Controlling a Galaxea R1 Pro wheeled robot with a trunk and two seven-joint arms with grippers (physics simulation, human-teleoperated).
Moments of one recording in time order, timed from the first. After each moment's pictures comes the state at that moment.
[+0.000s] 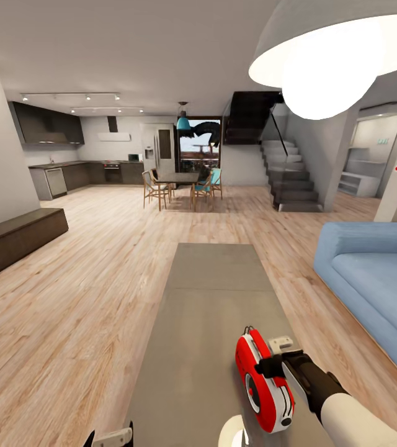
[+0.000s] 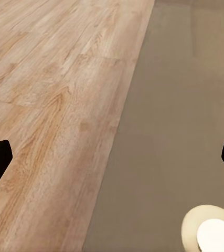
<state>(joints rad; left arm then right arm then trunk) -0.03 -0.09 0.03 -0.71 -0.01 -0.47 0.19 -0.65 -0.07 0.18 -0.46 -0.02 0.47 0.12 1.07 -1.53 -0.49</state>
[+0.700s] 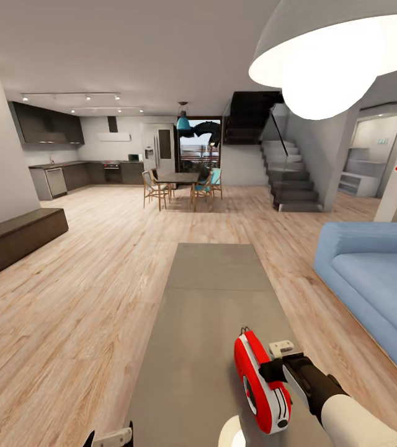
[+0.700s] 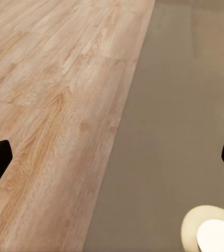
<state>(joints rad) -0.03 -0.09 0.03 -0.71 0.00 -0.47 0.19 -0.65 -0.07 0.18 -0.43 -0.02 0.47 0.12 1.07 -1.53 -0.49</state>
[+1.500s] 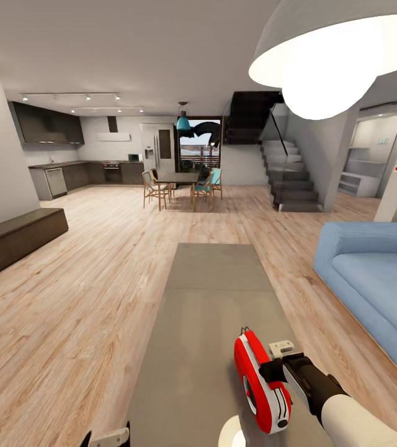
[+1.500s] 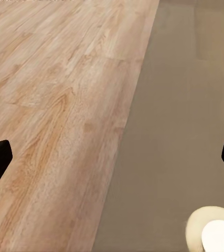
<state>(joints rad) -0.03 -0.08 0.03 -0.71 0.00 -0.47 0.19 -0.65 -0.07 0.18 -0.43 -0.01 0.47 0.13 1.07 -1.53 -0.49</state>
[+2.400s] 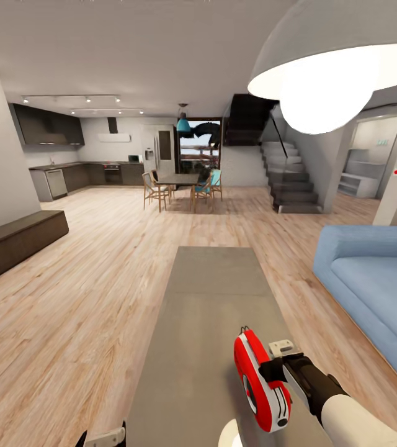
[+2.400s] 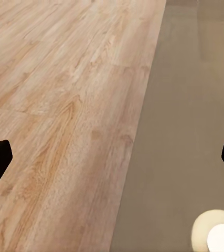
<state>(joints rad) -0.03 -0.06 0.03 -0.71 0.00 -0.47 0.20 -0.65 -0.07 0.18 -0.43 0.00 0.46 0.13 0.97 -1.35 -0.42</state>
